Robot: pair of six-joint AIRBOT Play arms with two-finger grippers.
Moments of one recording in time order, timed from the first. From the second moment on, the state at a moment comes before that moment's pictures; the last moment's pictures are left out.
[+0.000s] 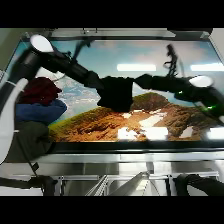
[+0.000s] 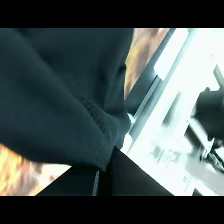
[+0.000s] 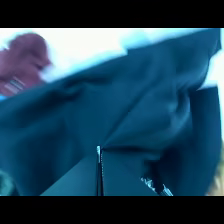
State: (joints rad) left arm -0.27 -1.63 1.75 0.72 -1.52 -1.14; right arm 0.16 -1.22 1.02 -0.31 0.76 0.79
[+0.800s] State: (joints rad) left arm -0.39 -1.20 1.70 0.77 -1.21 -1.24; right arm 0.15 -0.85 1.21 -0.50 0.84 0.80
